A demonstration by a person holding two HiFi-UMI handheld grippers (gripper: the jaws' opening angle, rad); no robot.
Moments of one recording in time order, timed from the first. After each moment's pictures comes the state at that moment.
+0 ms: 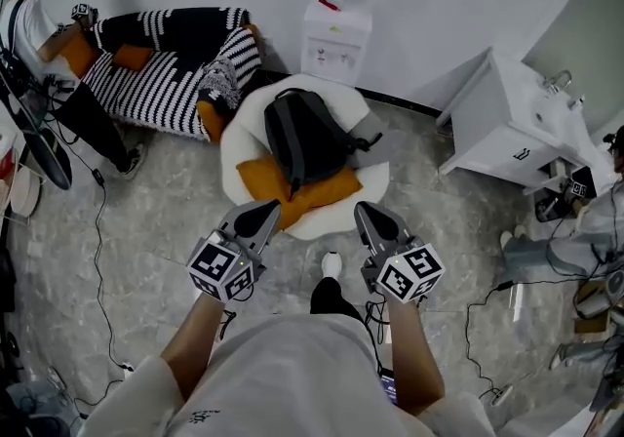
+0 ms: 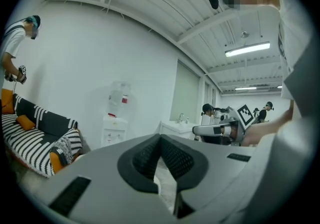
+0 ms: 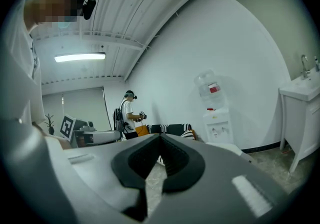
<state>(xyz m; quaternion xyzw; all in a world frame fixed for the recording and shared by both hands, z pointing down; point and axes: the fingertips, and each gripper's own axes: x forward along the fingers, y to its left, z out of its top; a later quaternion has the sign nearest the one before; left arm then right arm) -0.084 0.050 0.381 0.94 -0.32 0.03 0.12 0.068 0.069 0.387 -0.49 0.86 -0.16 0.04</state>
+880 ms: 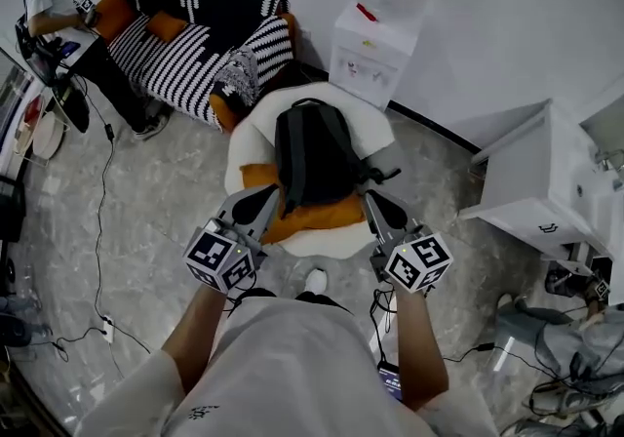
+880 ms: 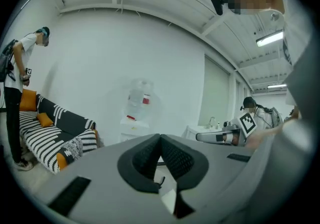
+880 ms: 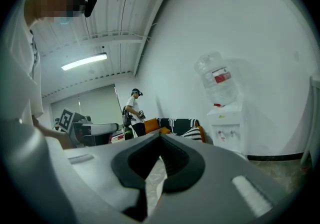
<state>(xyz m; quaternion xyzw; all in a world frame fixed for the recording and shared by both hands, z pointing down) 0.000 -0.112 0.382 0.88 -0.45 0.02 0.14 0.169 -0.131 0.412 -0.38 0.91 -0.19 0.02</state>
